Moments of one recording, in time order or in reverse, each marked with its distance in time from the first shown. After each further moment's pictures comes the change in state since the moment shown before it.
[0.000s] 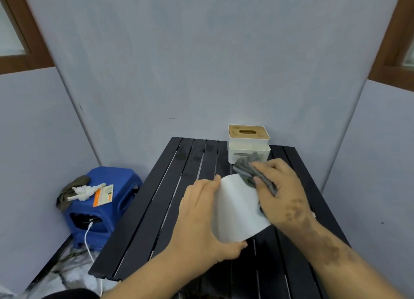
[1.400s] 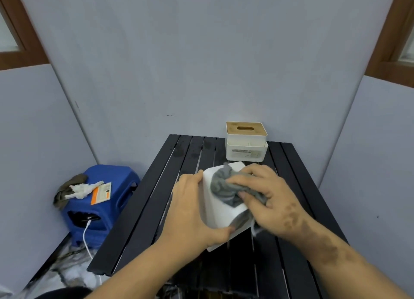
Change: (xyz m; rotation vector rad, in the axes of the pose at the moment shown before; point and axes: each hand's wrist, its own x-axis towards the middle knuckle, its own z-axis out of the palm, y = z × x) left_hand 0.005 -0.016 -0.001 -0.091 0.093 -0.086; right_hand -0.009 -0.017 -0.008 0.063 -0.276 -0.278
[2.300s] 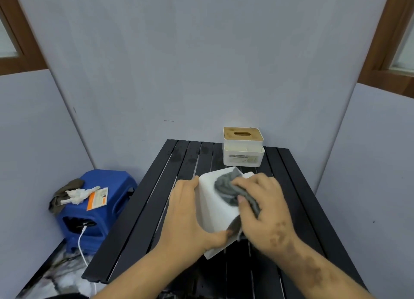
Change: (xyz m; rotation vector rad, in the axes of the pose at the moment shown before) left_hand 0.001 0.003 0.002 0.002 0.027 -0.015; right_hand -0.011 -0.008 0.022 -0.145 0.282 0.175
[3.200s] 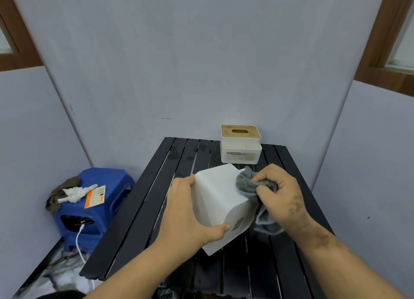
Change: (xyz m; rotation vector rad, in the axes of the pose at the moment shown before) left_hand 0.001 -0.006 0.003 -0.034 -0.045 -0.120; right_hand 0.020 0.045 -0.016 0.313 0.010 0.193
